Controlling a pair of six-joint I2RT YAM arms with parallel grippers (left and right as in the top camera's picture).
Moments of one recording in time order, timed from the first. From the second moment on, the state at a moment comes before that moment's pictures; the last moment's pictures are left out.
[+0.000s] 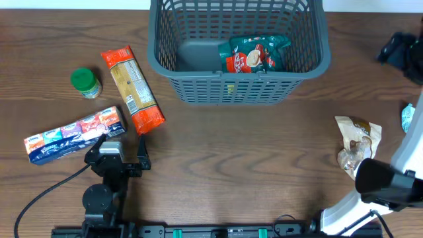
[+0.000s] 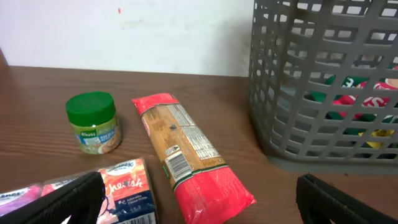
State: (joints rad) left arm -0.06 0.01 0.04 -0.16 -0.01 -0.07; right arm -0.29 1.87 2.29 -1.68 0.33 0.43
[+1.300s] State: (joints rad) left arm -0.06 0.01 0.04 -0.16 -0.01 -0.07; right arm -0.32 1.83 1.10 -0.93 0.21 0.30
